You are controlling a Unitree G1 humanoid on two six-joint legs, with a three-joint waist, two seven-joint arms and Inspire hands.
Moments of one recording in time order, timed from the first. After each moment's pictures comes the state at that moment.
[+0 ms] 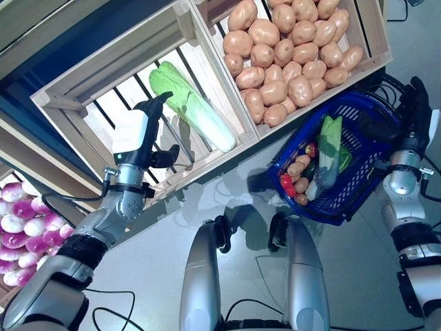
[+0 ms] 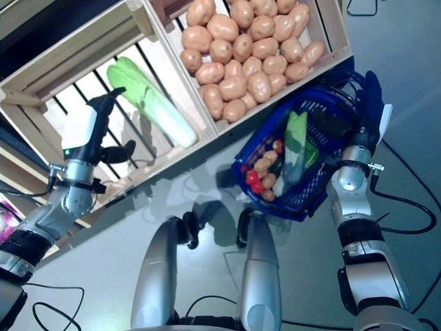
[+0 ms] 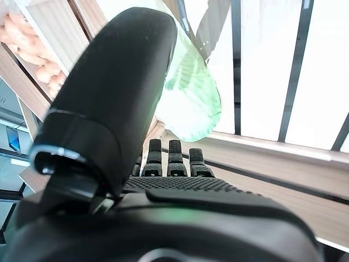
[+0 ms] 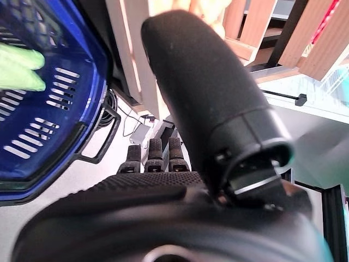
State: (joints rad) left arm -0.51 0.83 -0.46 0.45 0.30 -0.26 0.63; right arm -0.61 -0.65 0.13 0.72 0.44 -0.39 -0.42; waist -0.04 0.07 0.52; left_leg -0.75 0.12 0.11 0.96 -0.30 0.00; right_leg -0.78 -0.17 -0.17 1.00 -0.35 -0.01
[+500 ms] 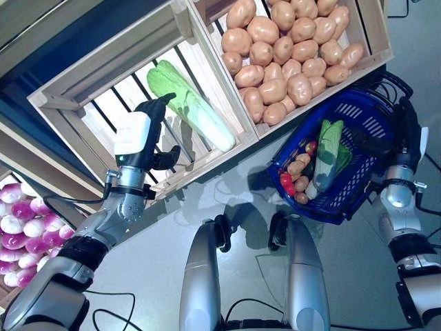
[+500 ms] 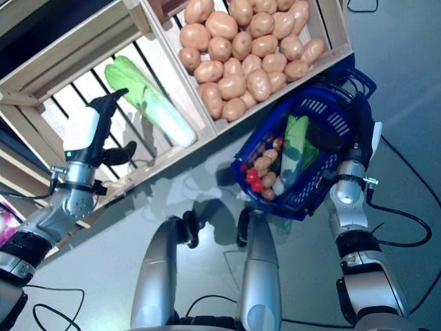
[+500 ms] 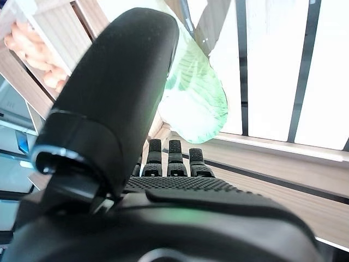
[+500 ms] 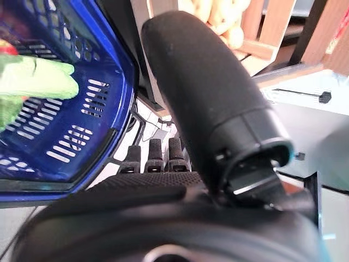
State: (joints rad) left arm -0.52 0.84 -0.46 0.47 0.36 -0.27 0.63; right arm -0.57 -0.65 0.14 0.74 0.53 -0.40 -0.35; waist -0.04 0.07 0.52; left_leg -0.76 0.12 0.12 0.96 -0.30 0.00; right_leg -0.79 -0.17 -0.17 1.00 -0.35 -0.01
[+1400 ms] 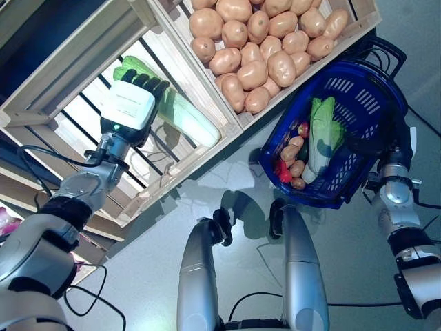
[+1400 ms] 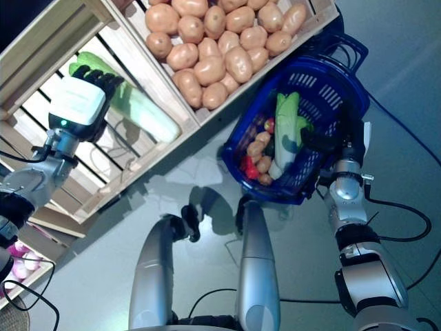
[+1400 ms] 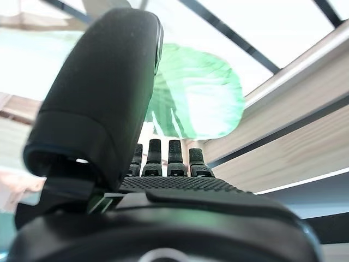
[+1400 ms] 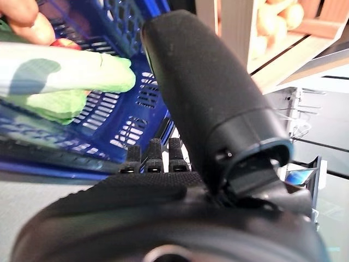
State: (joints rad) left arm -0.89 0.96 -0.78 0.76 0.71 -0.05 0.64; right arm -0.65 -0.66 0.21 0.88 0.57 -0.40 -0.26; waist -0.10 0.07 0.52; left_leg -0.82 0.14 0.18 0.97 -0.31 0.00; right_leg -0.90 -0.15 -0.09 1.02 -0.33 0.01
